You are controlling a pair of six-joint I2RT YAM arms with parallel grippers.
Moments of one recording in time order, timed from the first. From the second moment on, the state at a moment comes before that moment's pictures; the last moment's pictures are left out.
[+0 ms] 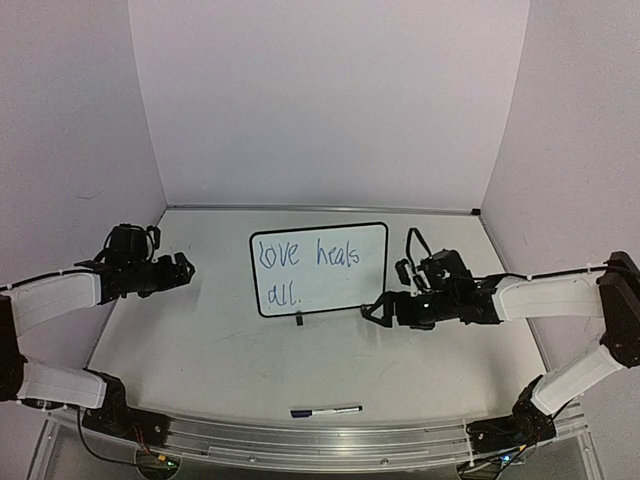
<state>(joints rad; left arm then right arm) -0.22 1.16 0.61 -0.15 0.06 -0.44 0.69 1.46 0.70 -0.04 -0.22 0.59</state>
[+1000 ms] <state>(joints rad) 0.05 1.29 0.48 0.48 -0.16 -0.17 0.12 1.17 0.32 0.45 0.32 0.18</state>
